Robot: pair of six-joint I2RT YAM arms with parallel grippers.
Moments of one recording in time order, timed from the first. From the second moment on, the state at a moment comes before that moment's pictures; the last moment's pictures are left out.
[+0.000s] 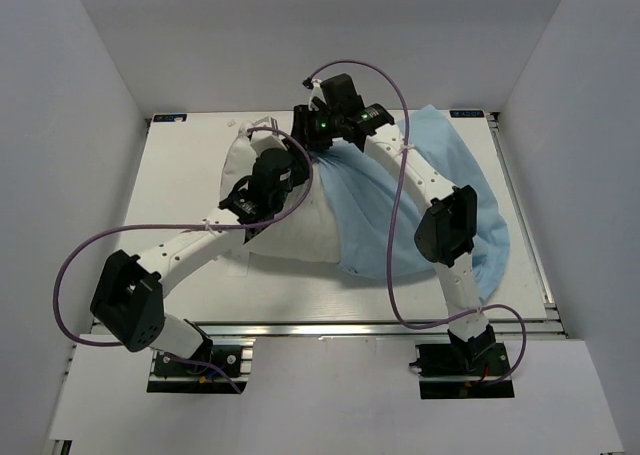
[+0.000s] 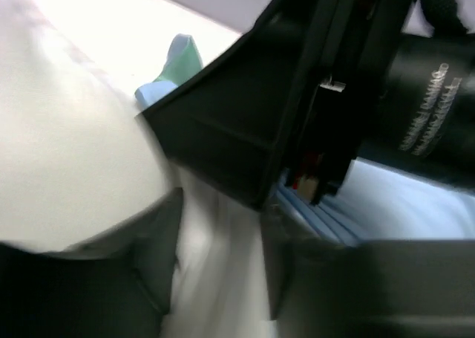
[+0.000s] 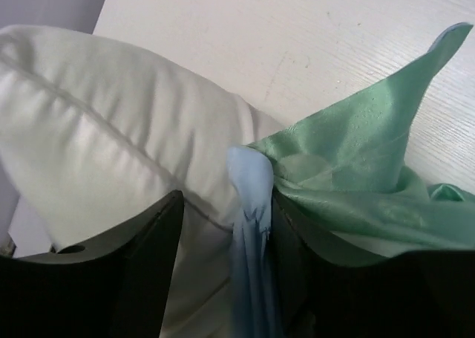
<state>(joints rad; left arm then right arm) -0.67 1.44 1.06 0.12 -0.44 -0.71 0.63 2.22 2.30 -0.70 -0.39 0.39</state>
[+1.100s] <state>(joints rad) -0.68 1.23 1.11 -0.58 -0.35 -0.44 0.46 1.42 1.06 -0.60 -0.16 0.40</state>
